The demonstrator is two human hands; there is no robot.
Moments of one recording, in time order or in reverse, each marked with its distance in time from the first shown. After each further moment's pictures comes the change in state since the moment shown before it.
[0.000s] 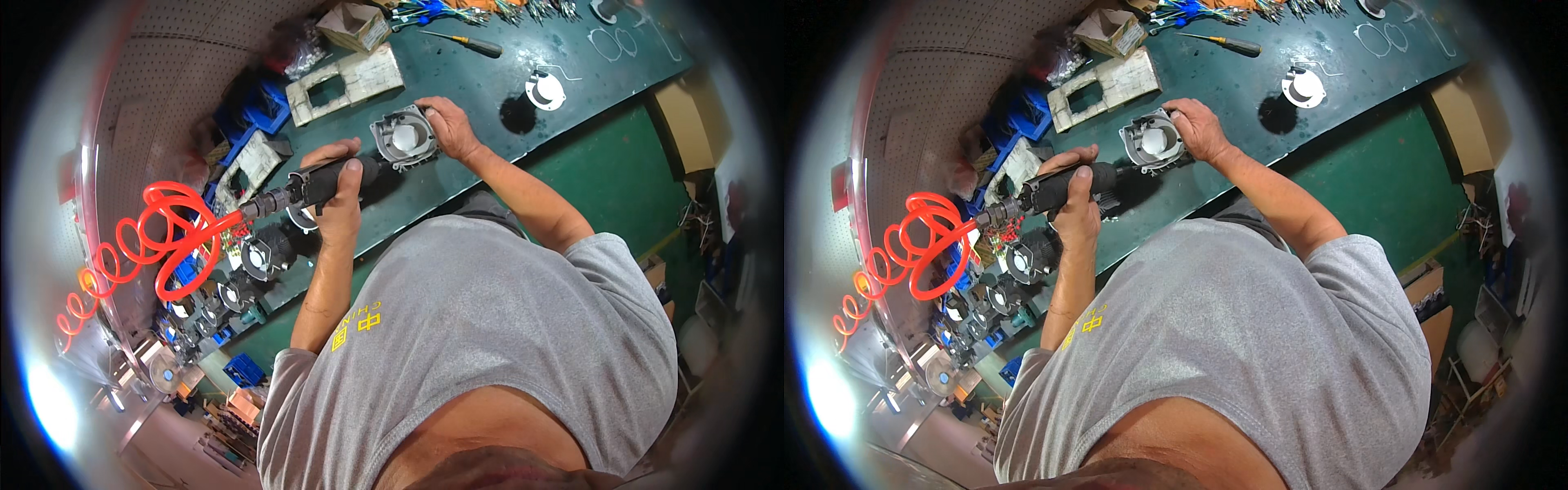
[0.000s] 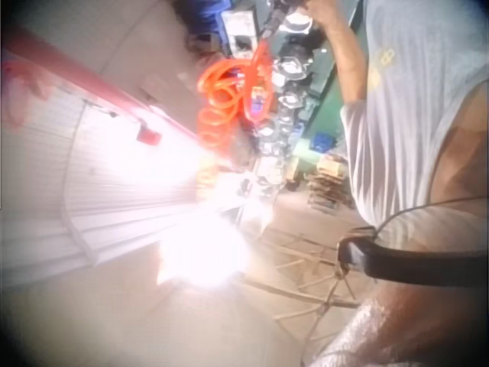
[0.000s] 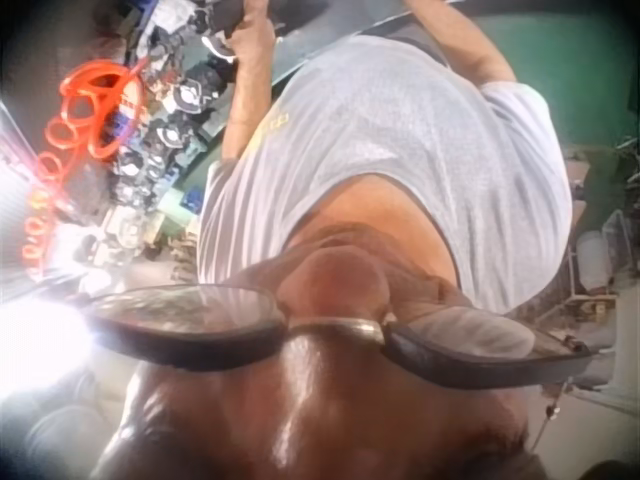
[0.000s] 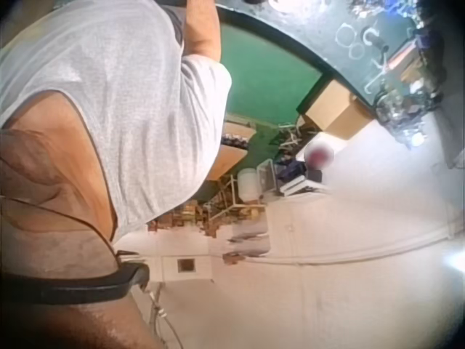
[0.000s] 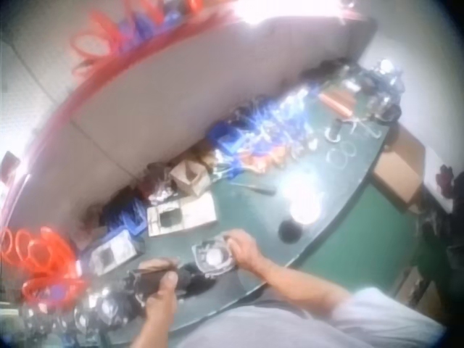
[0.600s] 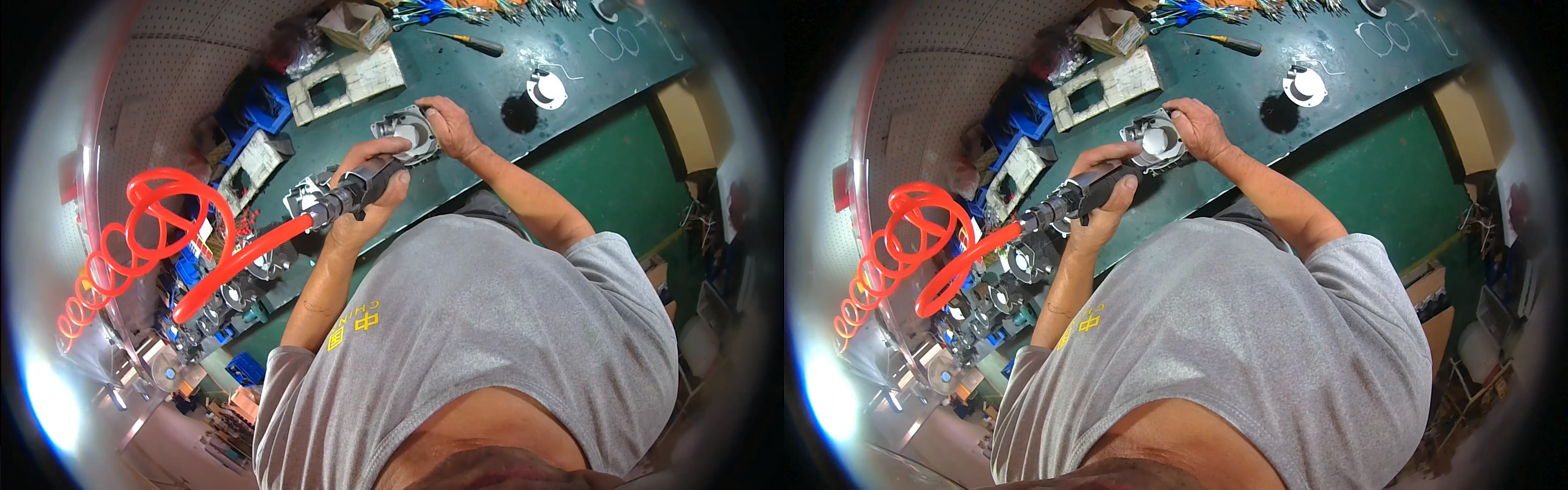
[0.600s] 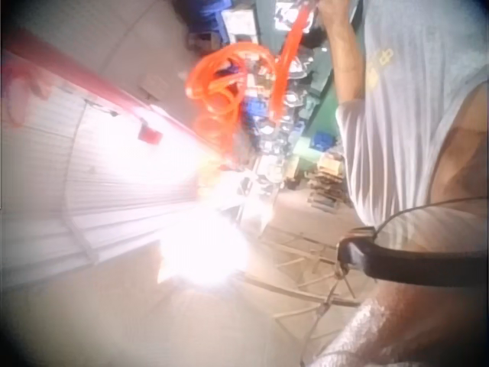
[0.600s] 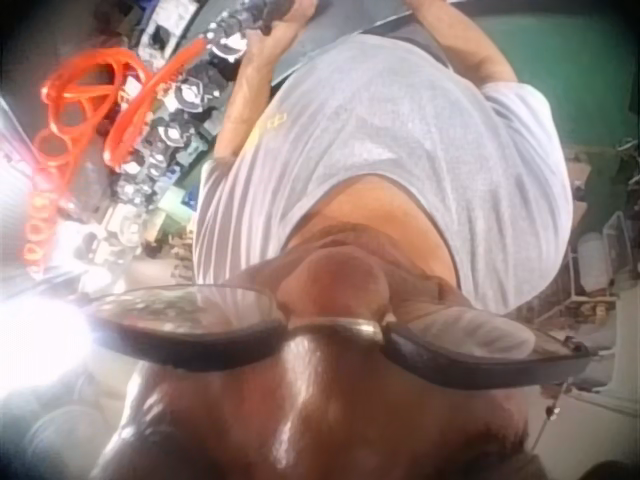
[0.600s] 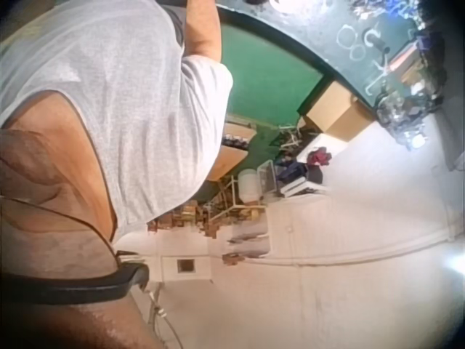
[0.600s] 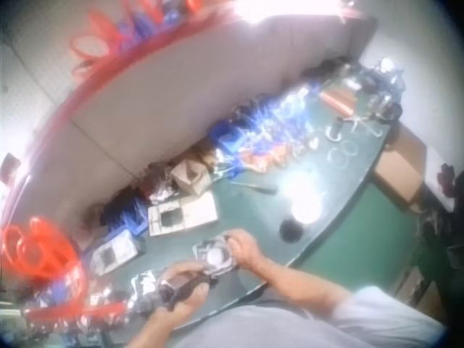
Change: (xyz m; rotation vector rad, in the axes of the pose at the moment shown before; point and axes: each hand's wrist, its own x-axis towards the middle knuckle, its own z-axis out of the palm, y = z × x) left_hand 0.000 0.032 0.024 0.280 -0.447 -0.141; right_hand 0.001 -0.005 0.002 -0.016 0.054 -0.014
